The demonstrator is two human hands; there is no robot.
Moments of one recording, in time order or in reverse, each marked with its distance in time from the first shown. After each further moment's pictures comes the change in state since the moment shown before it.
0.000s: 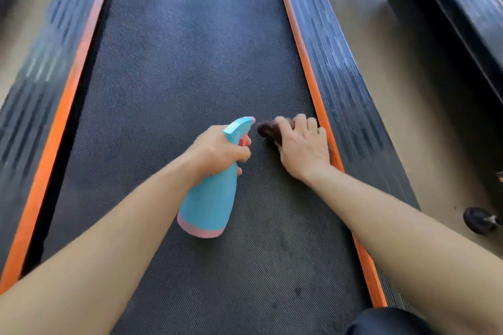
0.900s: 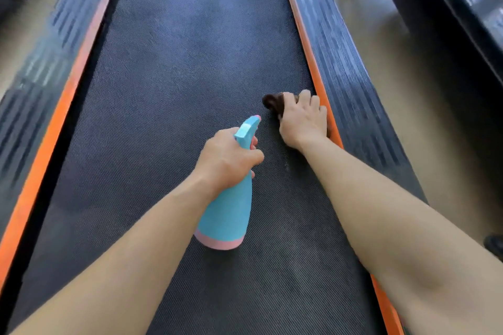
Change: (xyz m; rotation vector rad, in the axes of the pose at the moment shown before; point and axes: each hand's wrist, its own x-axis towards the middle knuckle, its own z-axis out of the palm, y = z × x) left_hand 0.014 0.028 0.007 0.027 0.152 0.012; right_hand 0.112 -0.005 0.004 0.070 -0.090 0.150
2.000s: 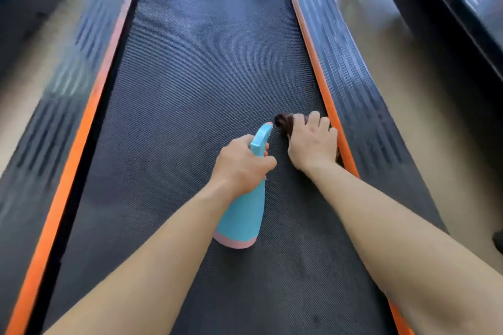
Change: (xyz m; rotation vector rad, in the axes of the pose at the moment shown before) left_hand -0.025 -0.006 0.005 0.044 0.041 0.030; right_hand -0.062 -0.003 -0.001 -0.076 0.035 0.029
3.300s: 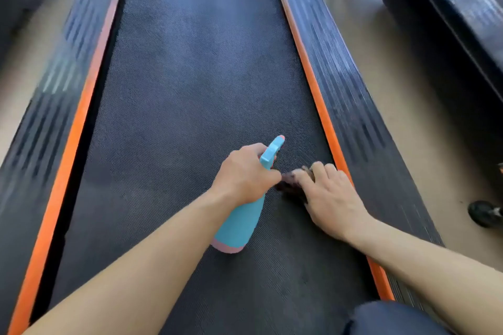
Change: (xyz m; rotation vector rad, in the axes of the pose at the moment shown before) left_hand -0.040 -0.023 0.027 0.247 -0.130 0.102; right_hand -0.162 0.070 -0.002 -0.022 0.103 -0.422
